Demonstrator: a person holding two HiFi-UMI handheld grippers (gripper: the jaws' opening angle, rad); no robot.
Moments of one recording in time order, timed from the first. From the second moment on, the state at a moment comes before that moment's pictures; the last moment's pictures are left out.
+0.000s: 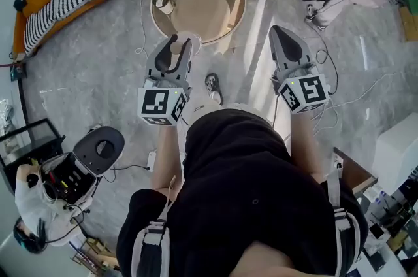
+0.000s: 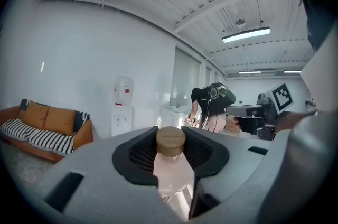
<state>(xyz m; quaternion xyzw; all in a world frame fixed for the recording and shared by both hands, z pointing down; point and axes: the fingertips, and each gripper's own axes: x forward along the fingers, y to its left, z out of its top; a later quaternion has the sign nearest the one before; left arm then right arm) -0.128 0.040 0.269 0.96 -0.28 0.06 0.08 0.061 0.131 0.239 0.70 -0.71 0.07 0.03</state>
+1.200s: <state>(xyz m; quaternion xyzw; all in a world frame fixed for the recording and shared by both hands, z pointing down) -0.071 -0.085 0.293 0.94 -0.30 0.07 0.14 0.108 -0.015 0.258 0.66 -0.74 0.11 0.05</state>
